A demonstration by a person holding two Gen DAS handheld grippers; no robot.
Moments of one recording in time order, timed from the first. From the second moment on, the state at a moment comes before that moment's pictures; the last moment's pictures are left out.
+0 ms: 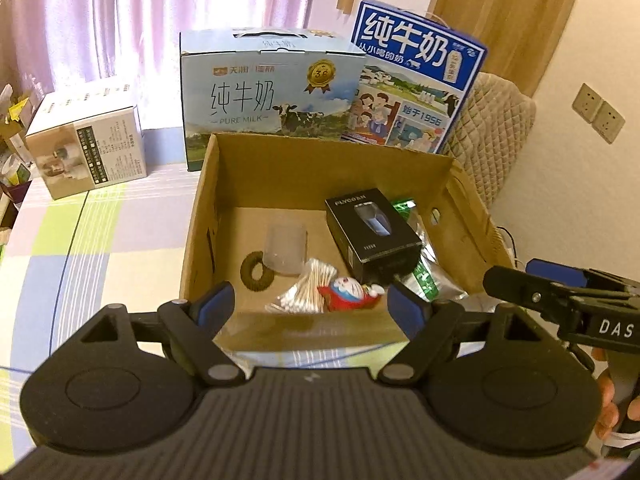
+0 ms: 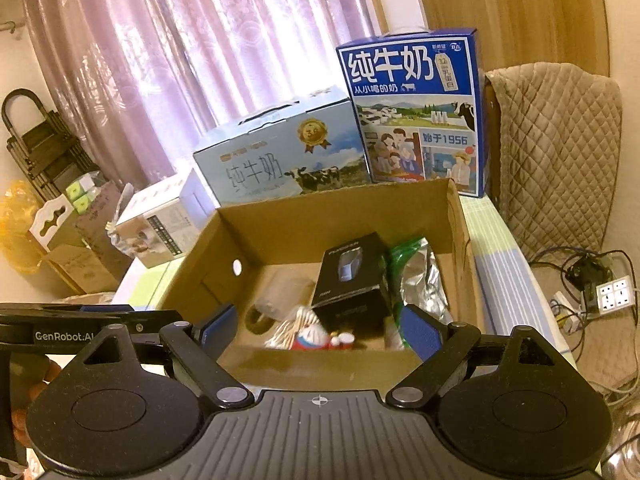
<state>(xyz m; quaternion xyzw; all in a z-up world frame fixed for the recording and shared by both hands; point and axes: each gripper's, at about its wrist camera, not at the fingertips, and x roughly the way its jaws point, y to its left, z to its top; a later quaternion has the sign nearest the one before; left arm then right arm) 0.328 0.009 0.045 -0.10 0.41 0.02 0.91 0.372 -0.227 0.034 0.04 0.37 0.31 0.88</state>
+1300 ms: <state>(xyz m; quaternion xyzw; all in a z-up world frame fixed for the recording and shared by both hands) 0.207 0.022 -0.019 -0.11 0.50 0.01 0.86 0.261 -0.227 -0.026 0.01 0.46 0.29 0.84</state>
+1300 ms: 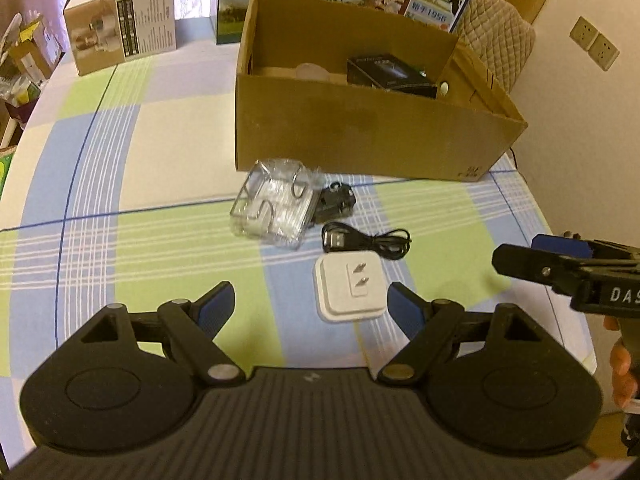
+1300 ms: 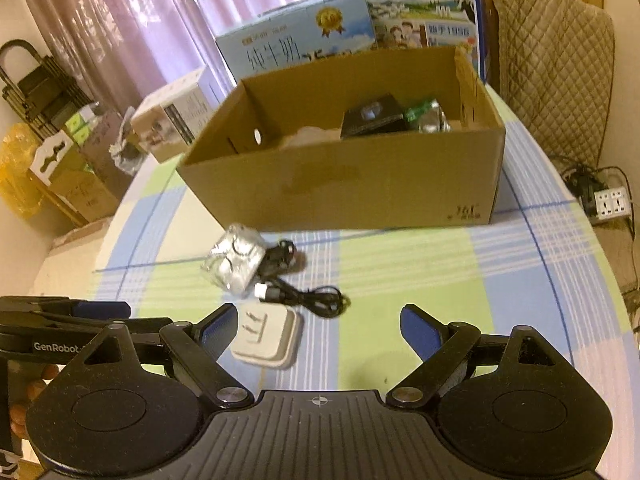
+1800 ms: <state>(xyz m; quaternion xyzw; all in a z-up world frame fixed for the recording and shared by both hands) 0.207 0.002 -0.040 -0.10 0.52 0.00 0.85 0.255 -0.235 -0.051 -0.01 0.48 0.28 0.83</state>
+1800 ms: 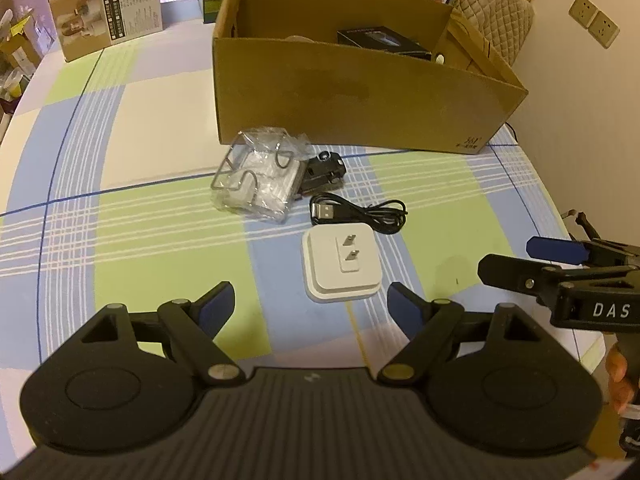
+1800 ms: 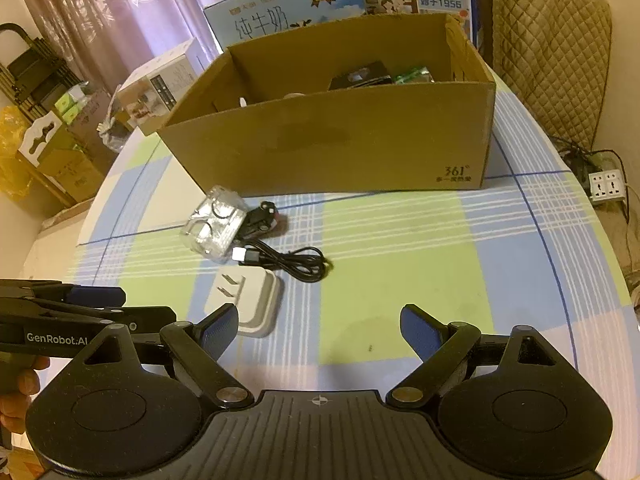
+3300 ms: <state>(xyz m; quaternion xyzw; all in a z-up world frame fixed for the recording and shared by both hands) 0.257 -0.030 -0.118 -0.03 0.54 0.03 0.84 0.309 -0.267 -0.097 -0.01 0.52 0.27 0.81</state>
